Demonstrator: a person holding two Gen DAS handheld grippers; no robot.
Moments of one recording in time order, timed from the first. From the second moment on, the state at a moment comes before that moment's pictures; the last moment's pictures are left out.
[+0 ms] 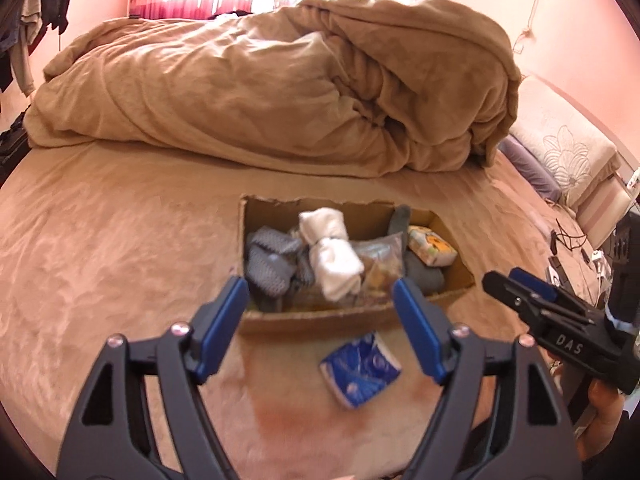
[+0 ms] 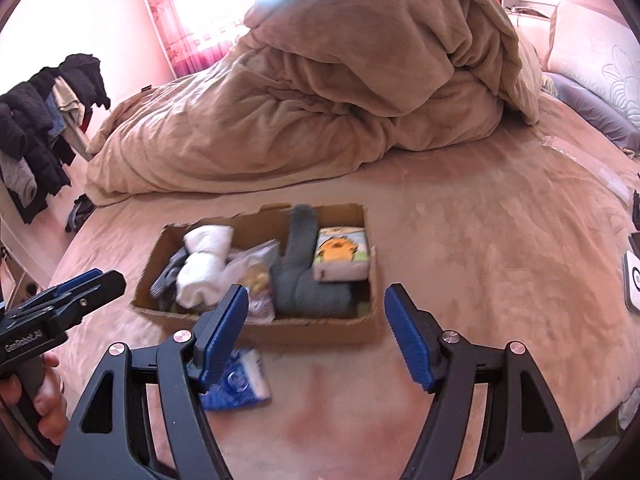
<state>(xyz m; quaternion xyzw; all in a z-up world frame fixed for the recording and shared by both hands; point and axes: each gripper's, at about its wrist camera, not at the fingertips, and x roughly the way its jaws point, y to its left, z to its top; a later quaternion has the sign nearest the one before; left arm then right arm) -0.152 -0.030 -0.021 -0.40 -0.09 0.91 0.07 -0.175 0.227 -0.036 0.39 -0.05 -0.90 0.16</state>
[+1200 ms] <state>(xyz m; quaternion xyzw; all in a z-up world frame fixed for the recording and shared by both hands) -0.102 -0.102 -0.126 -0.44 -0.15 0.89 0.04 -0.145 0.107 -0.141 0.45 0.05 -0.86 0.24</state>
